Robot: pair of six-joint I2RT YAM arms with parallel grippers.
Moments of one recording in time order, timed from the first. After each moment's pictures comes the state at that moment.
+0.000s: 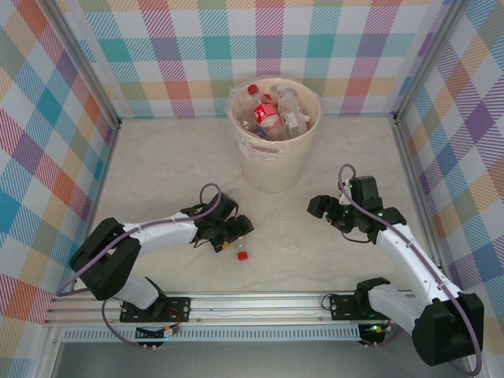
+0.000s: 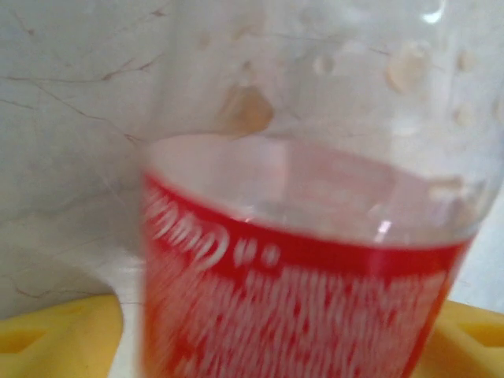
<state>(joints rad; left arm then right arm) -0.73 1.49 0.73 -0.33 0.18 -1.16 0.24 0.99 0.69 -0.61 -0.41 0.64</state>
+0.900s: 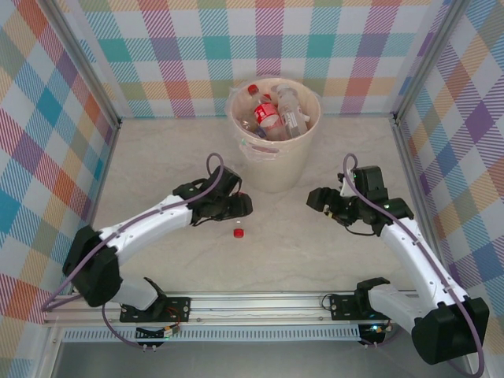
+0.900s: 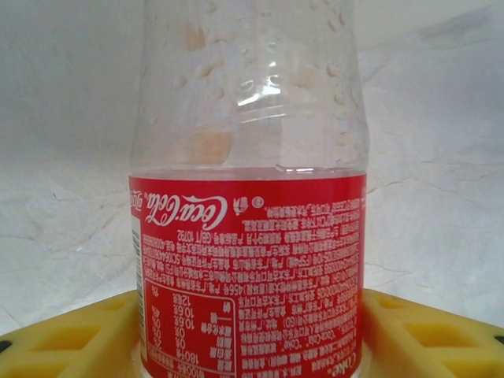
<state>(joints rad) -0.73 1.39 1.06 -0.63 0.00 -0.78 0.24 1.00 0.86 -0.74 -0.51 0.62</state>
